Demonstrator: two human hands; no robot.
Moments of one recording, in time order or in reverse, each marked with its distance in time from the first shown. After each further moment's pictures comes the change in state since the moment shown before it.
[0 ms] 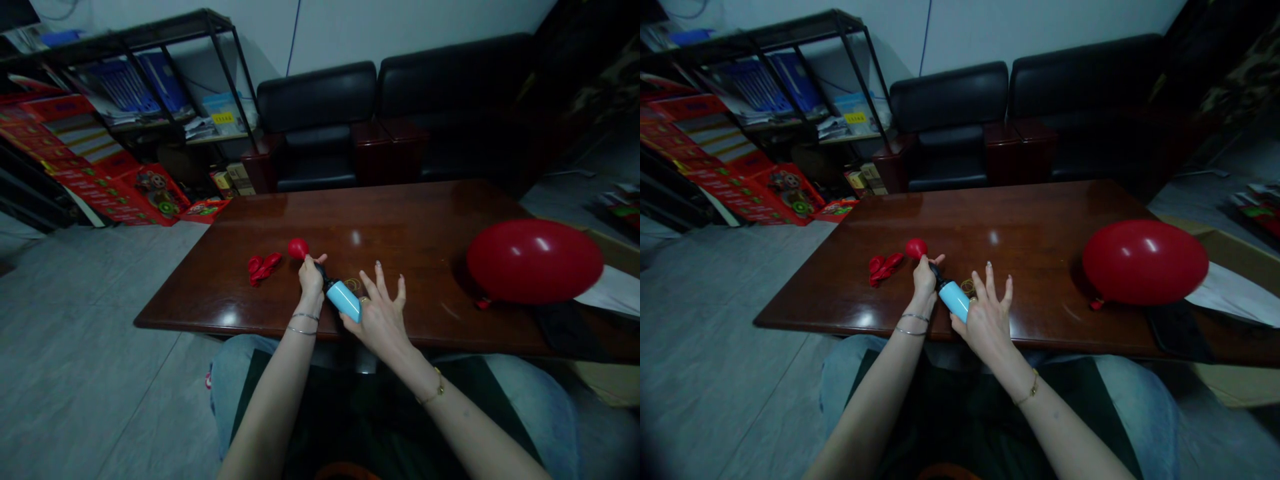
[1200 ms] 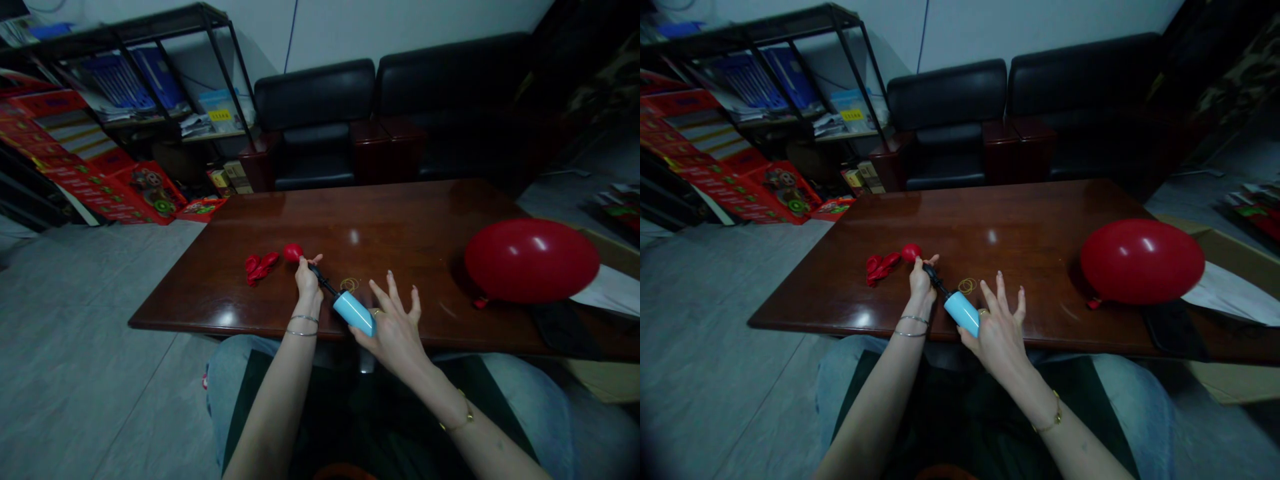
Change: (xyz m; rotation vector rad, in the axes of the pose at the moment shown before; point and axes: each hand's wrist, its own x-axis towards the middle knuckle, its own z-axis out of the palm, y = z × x) left_hand -0.002 0.007 0.001 -0.224 0.069 -0.171; right_hand -0.027 0.014 -0.017 0.060 -0.020 0.027
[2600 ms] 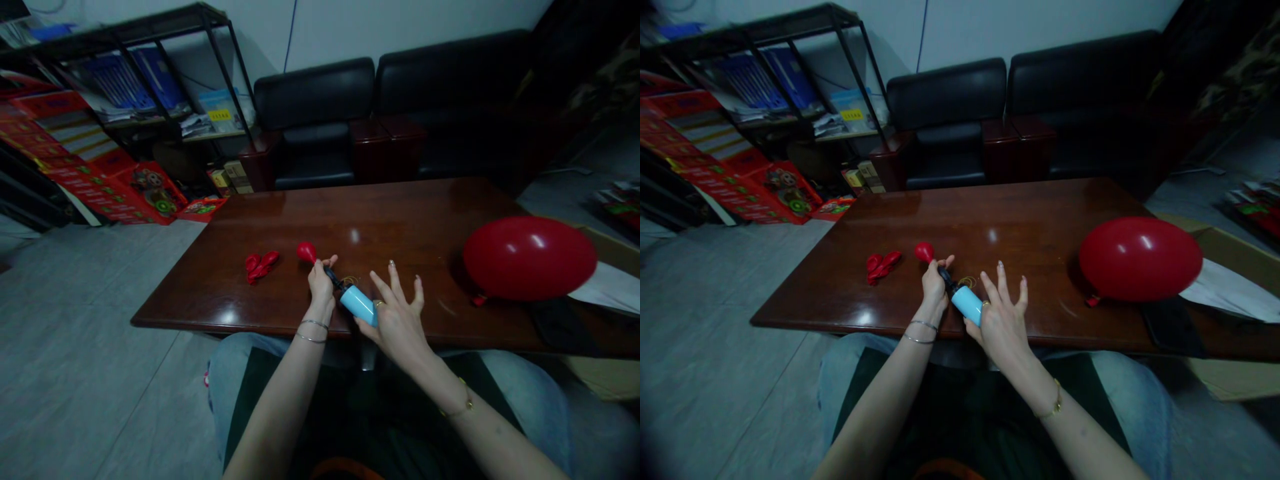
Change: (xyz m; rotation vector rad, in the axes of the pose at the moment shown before) left_hand -0.031 -0.019 0.011 0.056 -0.100 0.038; right_hand 0.011 0.010 -0.004 -0.105 0.060 -0.075
